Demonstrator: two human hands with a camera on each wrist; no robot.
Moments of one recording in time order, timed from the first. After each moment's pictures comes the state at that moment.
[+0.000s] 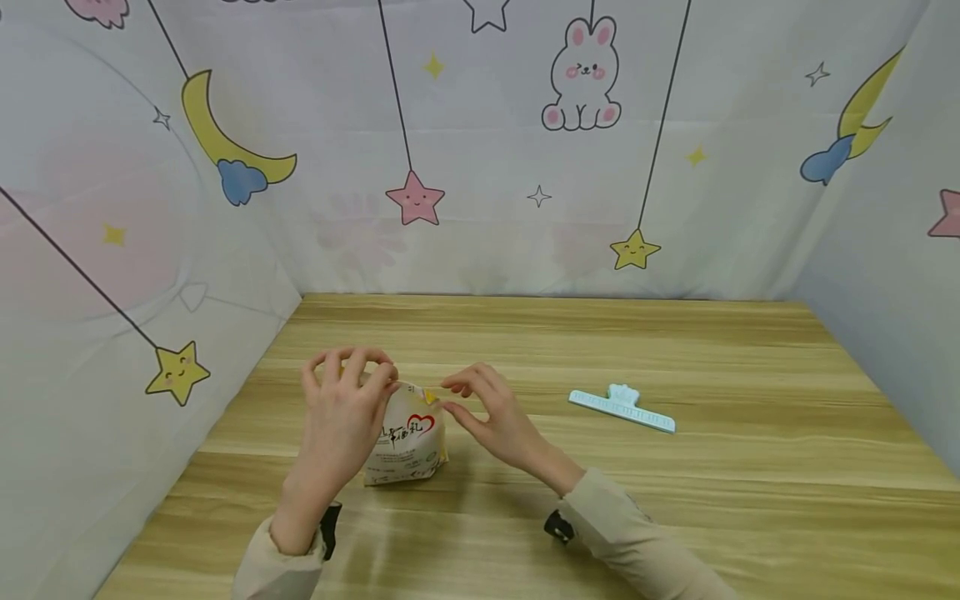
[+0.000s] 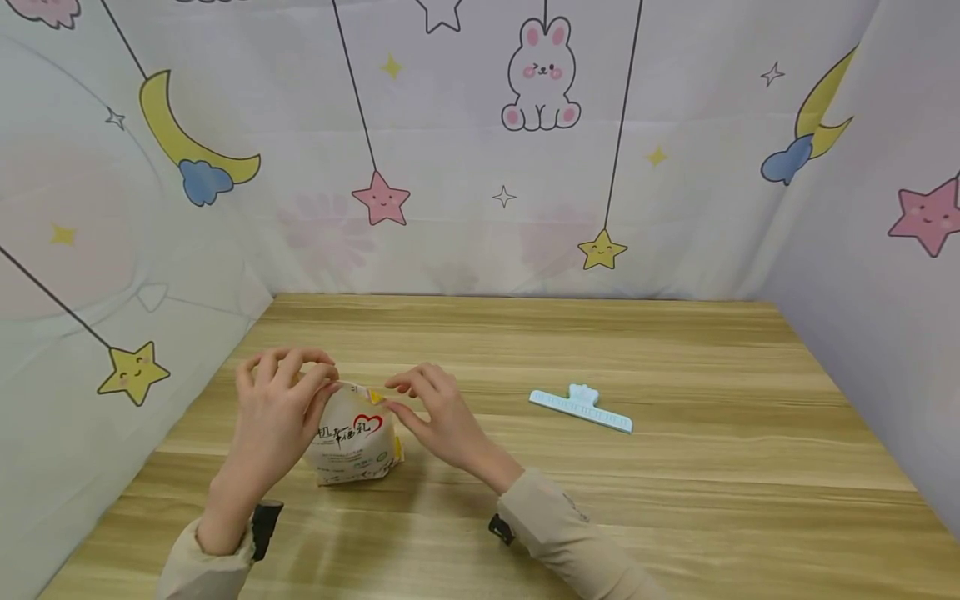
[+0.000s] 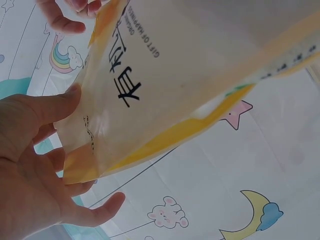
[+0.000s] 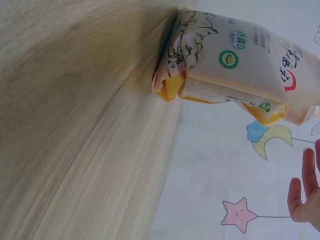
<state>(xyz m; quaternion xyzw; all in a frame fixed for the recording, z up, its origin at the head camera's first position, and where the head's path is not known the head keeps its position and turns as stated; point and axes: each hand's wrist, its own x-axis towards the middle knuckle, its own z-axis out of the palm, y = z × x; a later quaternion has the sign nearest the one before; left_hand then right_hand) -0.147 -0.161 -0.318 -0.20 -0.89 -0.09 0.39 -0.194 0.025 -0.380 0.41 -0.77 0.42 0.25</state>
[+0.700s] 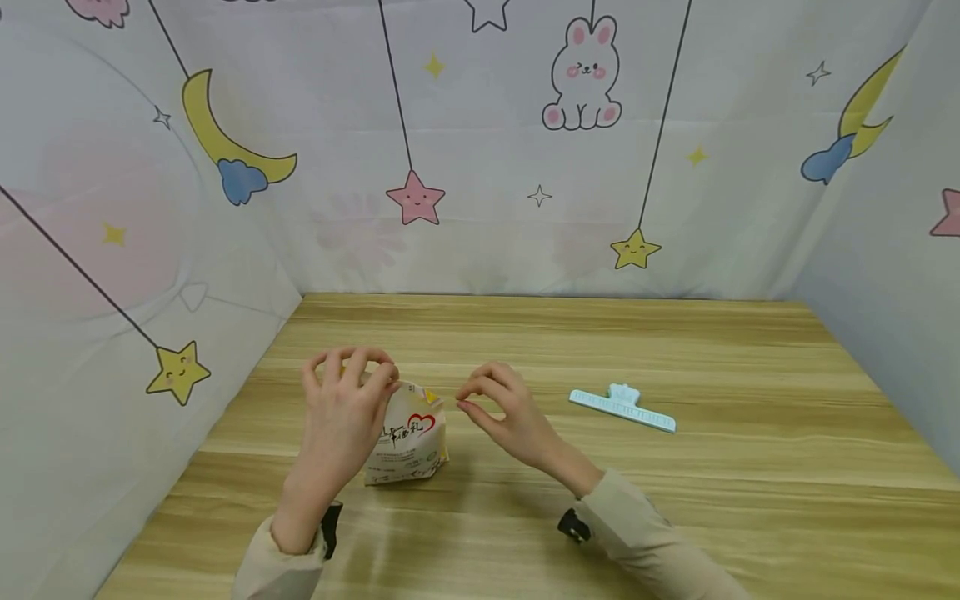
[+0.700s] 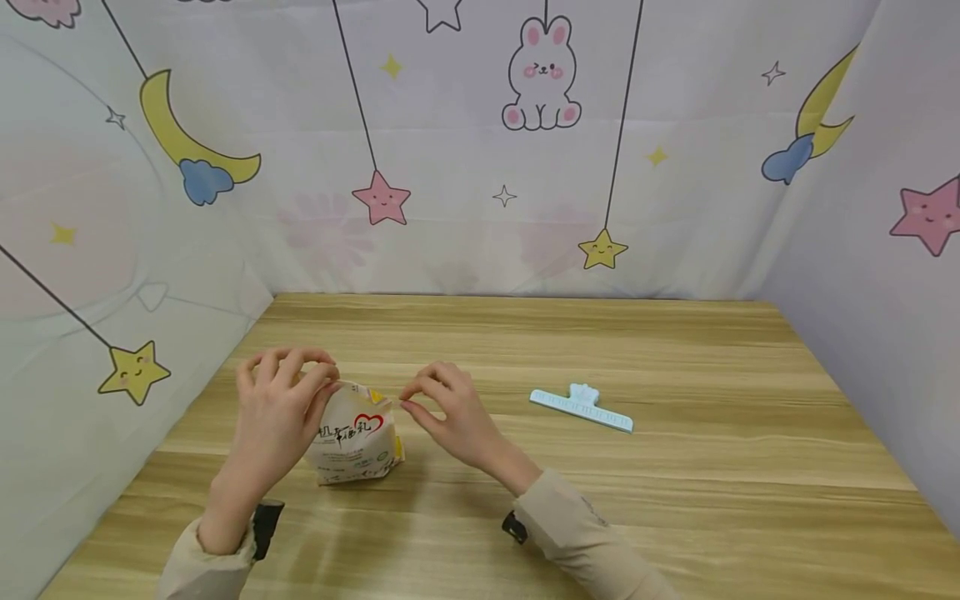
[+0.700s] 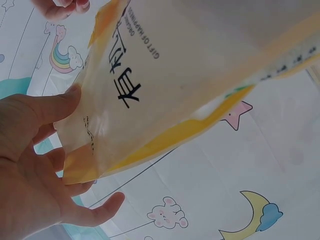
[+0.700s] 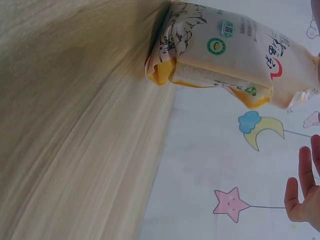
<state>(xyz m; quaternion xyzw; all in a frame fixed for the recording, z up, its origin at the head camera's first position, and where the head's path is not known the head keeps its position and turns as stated) -0.147 -0.162 -0.318 -0.21 -0.89 -0.10 0.39 -0.195 0.042 -0.378 0.44 -0.75 0.41 0.28</state>
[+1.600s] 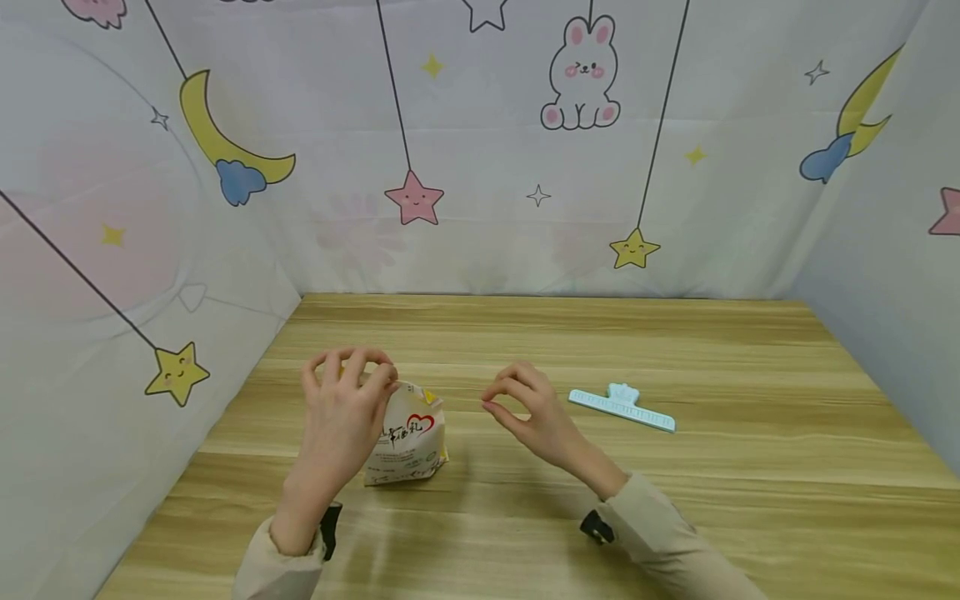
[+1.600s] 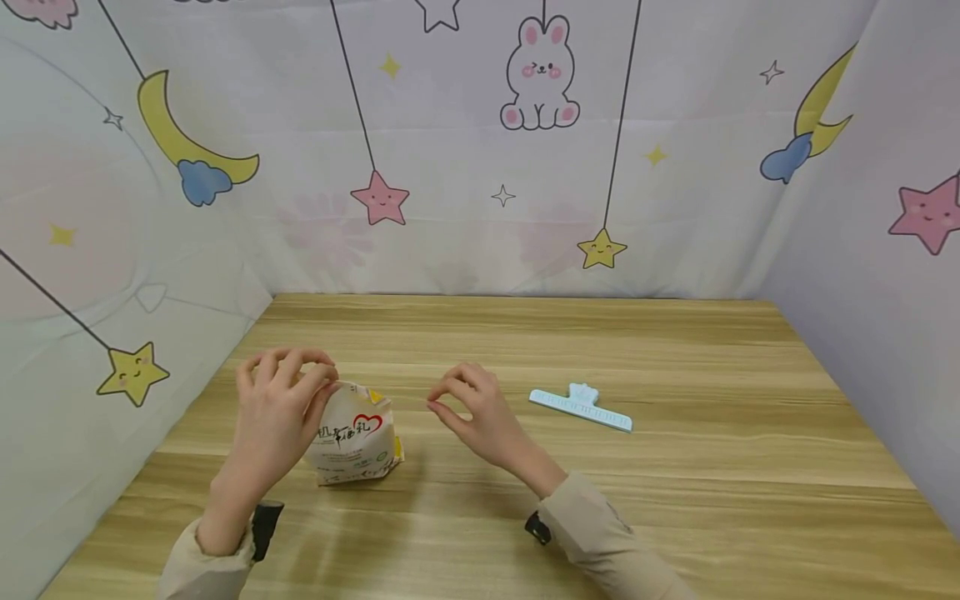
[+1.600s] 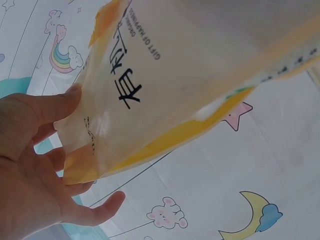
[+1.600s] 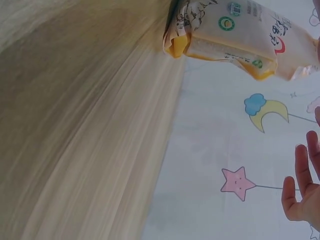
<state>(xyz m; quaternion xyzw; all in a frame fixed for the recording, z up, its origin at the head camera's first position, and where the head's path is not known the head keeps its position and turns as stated) -0.148 -0.161 -0.319 -0.21 -0.89 -0.11 0.38 -0.198 0.069 -0.384 0.43 -0.76 0.39 0.29</state>
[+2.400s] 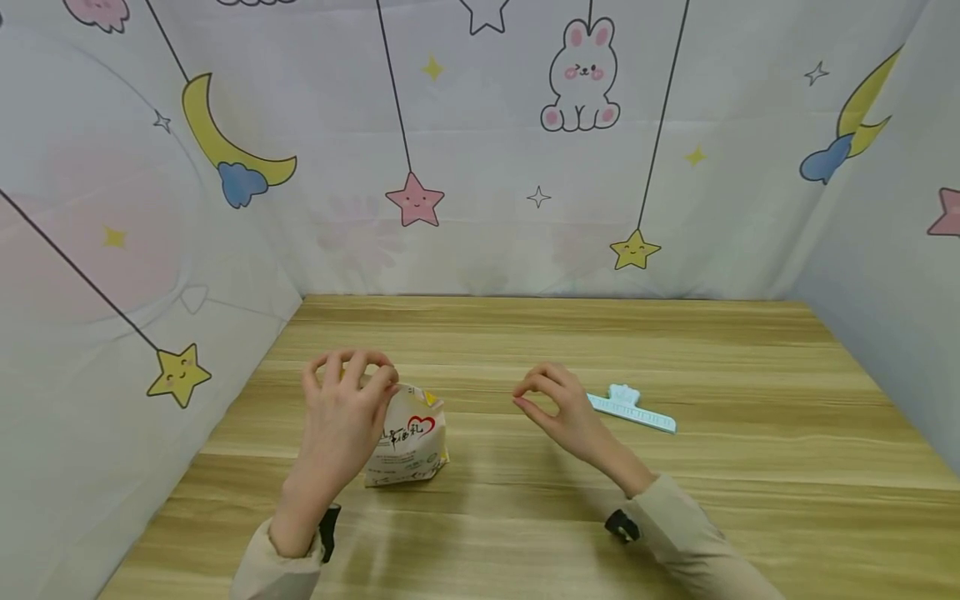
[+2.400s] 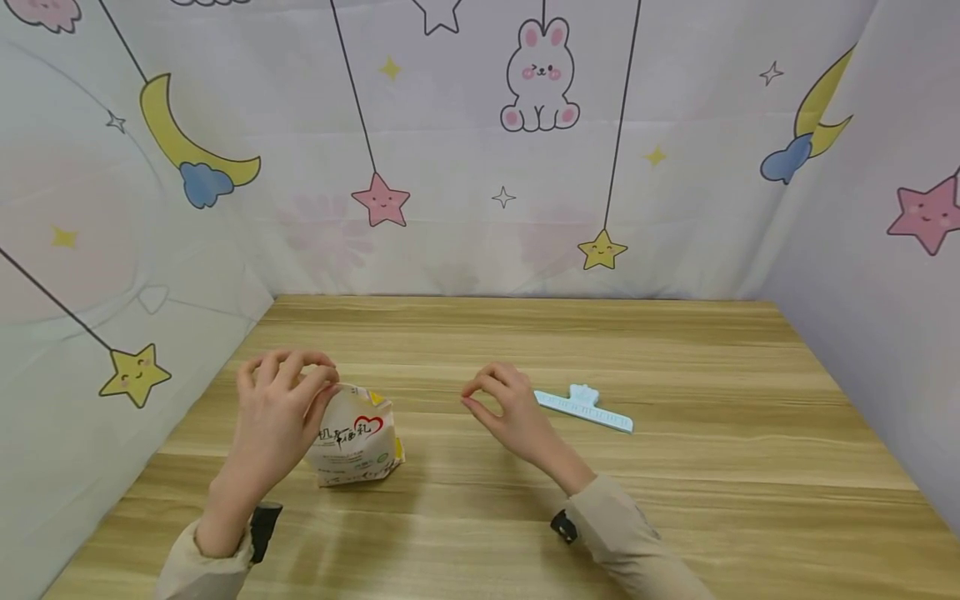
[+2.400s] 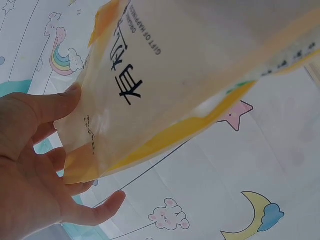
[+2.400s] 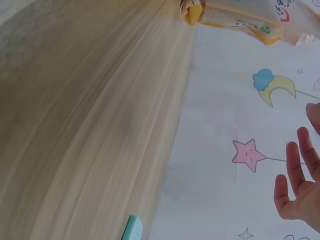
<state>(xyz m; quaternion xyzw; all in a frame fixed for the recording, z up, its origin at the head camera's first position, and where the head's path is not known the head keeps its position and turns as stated) -0.146 -0.162 -0.318 -0.21 -0.89 -0.10 0.38 -0.203 0.100 -0.392 0.39 -0.79 0.39 0.28</state>
